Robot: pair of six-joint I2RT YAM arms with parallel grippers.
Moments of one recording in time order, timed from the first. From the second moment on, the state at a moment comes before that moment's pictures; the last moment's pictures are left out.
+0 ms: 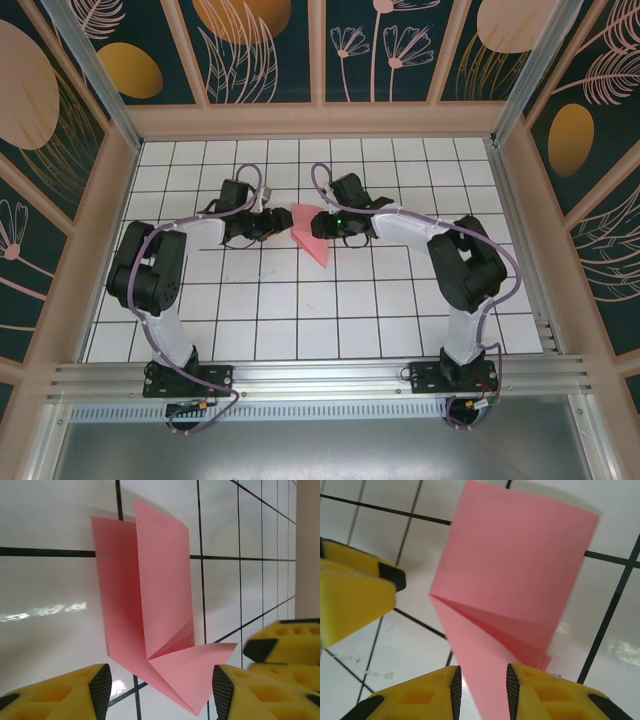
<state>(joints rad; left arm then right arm) -0.29 1.83 0.98 -0.01 0.63 -0.62 0.64 1.89 1.25 -0.29 -0.27 0.41</state>
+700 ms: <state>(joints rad) -0.37 1.95 1.07 0.00 0.65 -0.67 0.62 1.87 1.20 -0.29 -0.21 0.38</state>
